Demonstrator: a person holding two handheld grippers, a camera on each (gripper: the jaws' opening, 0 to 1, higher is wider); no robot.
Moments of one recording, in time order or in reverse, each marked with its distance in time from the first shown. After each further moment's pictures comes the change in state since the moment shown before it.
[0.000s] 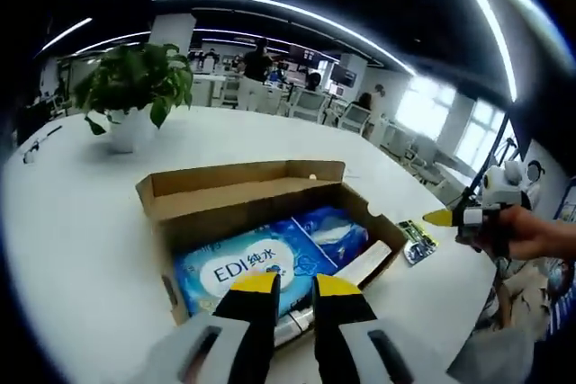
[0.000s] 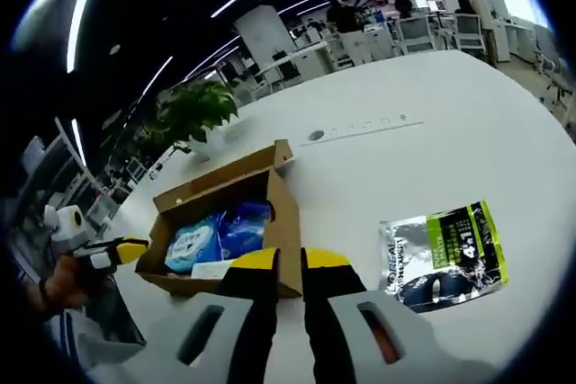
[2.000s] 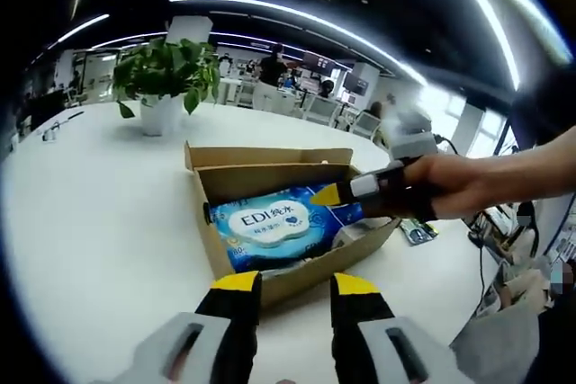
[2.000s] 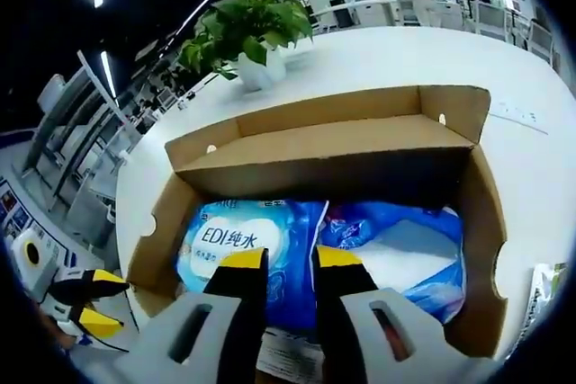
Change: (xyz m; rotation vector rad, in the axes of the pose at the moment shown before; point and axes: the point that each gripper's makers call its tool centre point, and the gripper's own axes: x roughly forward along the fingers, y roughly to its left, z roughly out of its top) left arm -0.040 0.018 -0.048 -0.026 -0.036 0.046; right arm 0.134 0.128 -0.049 -0.172 0.291 0.147
